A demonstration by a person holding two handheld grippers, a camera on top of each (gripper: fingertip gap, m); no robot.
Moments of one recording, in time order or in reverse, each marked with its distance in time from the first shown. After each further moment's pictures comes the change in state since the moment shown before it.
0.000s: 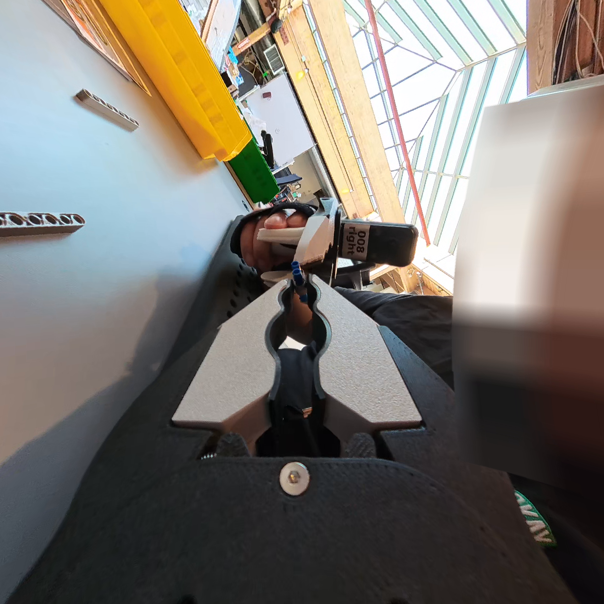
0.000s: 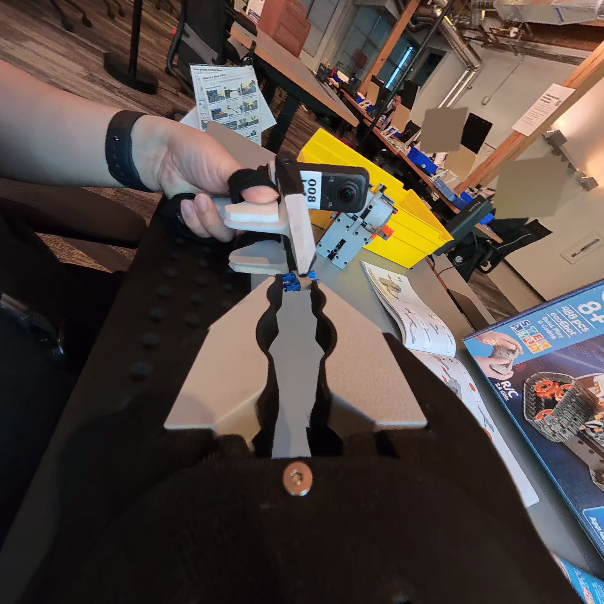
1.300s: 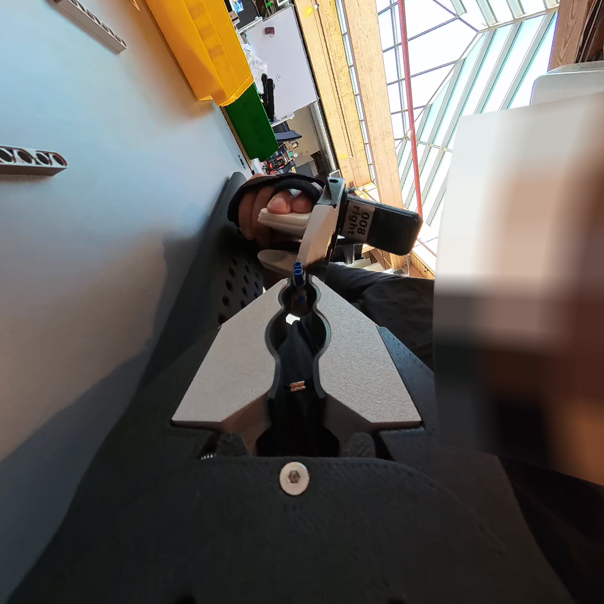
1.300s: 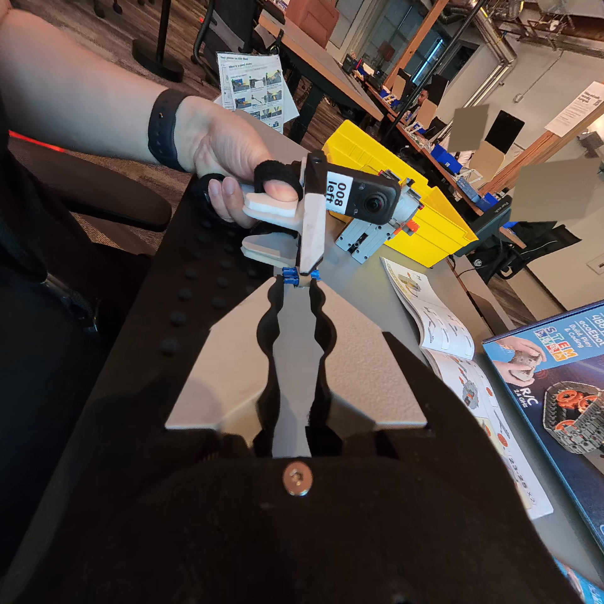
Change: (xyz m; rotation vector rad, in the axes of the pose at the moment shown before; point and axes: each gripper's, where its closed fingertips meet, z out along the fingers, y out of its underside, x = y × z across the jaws) left arm -0.005 0.021 0.004 -0.124 0.002 -0.102; right arm -0.018 0.007 -0.006 -0.018 -0.069 -0.027
